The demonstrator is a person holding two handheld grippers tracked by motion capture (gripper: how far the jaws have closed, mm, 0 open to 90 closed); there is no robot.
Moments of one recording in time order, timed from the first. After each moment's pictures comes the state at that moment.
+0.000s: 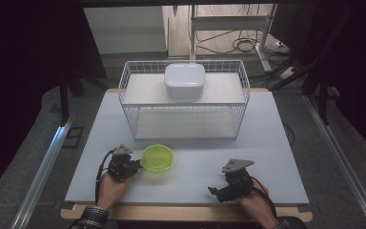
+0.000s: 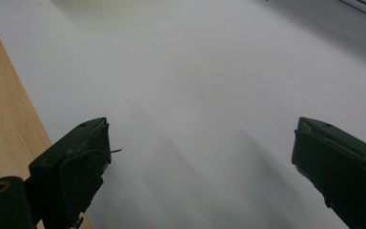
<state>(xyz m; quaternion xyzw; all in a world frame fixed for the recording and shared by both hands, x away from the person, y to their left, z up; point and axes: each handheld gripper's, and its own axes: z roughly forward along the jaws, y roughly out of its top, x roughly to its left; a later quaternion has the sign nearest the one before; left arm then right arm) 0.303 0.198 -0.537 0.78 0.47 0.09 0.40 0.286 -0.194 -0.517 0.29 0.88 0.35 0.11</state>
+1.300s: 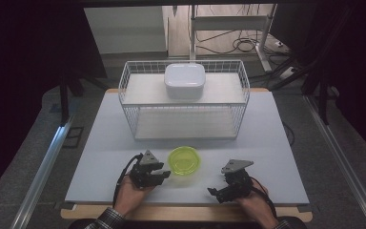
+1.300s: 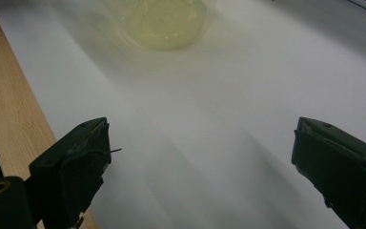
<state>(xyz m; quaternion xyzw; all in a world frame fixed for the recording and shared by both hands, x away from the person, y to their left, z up) 0.284 0.132 -0.524 0.83 0.38 0.11 0.39 0.285 -0.193 -0.517 0.29 0.88 0.36 0.10</state>
